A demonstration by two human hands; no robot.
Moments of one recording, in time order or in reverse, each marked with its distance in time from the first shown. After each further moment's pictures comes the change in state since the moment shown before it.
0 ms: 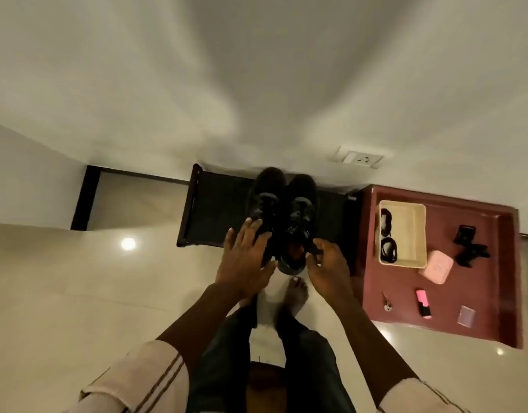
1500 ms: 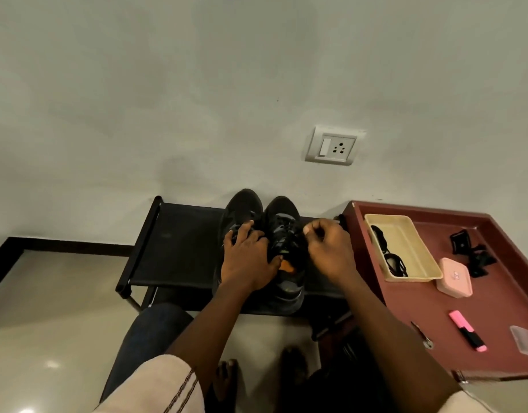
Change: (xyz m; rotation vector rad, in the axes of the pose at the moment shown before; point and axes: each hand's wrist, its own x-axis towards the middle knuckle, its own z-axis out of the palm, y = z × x) left_hand 0.111 -0.042 0.155 0.157 0.411 0.142; right_hand 0.081 0.070 0.054 0.040 0.521 -0.419
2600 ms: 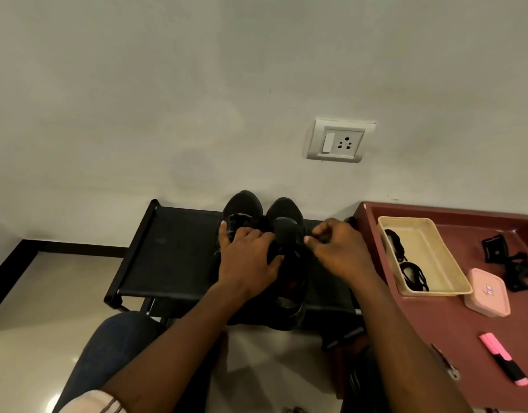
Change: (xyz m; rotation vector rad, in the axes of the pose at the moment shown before) left_hand 0.017 0.015 -0.009 -0.013 0.122 -0.010; right_hand 0.034 0.010 -0.020 -0.096 -0.215 0.115
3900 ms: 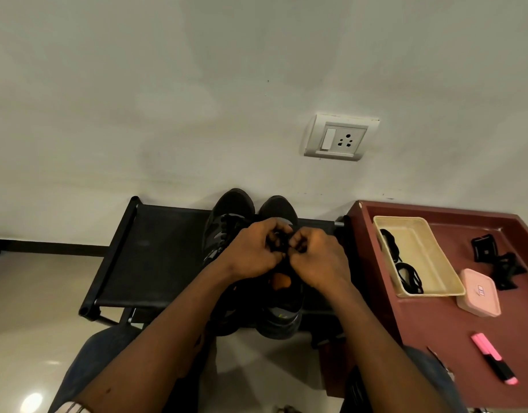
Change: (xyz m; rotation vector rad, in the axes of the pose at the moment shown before) left_hand 0.043 -0.008 -0.008 -0.787 -0.347 0.043; right_hand 0.007 -0.013 0.035 -0.172 0.001 -0.026
